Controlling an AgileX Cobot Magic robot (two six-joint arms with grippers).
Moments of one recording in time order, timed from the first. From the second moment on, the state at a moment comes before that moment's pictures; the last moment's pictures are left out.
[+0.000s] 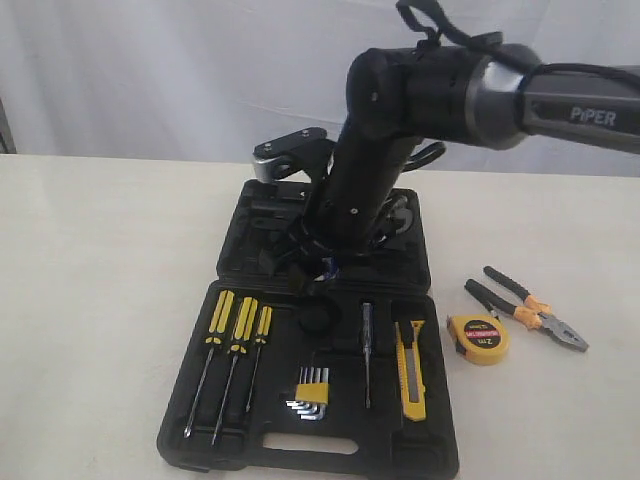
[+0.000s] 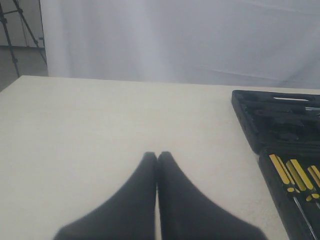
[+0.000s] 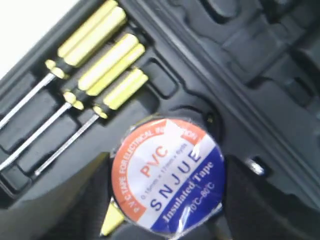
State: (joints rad) left arm -0.02 0.00 0.00 -0.03 0.27 -0.03; right arm 0.19 2.04 -1.64 0.14 0.97 -0.22
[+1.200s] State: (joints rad) left arm -0.02 0.00 0.00 -0.03 0.27 -0.03; right arm 0.20 2.17 -1.64 0.11 0.88 -0.18
